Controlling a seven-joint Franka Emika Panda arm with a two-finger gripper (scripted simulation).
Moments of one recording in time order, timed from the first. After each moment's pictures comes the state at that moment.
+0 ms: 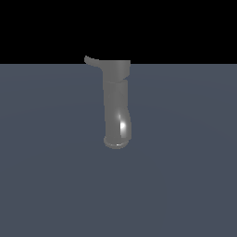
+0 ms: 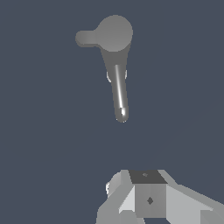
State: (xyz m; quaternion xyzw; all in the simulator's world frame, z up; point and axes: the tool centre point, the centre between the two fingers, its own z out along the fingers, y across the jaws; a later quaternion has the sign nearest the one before) arm -0.246 -0.009 0.481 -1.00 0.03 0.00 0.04
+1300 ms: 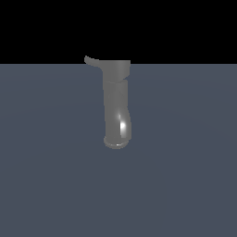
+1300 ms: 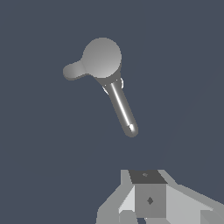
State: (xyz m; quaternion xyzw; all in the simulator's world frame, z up) arm -0.186 0.000 0.464 -0.98 0.16 0.01 0.06
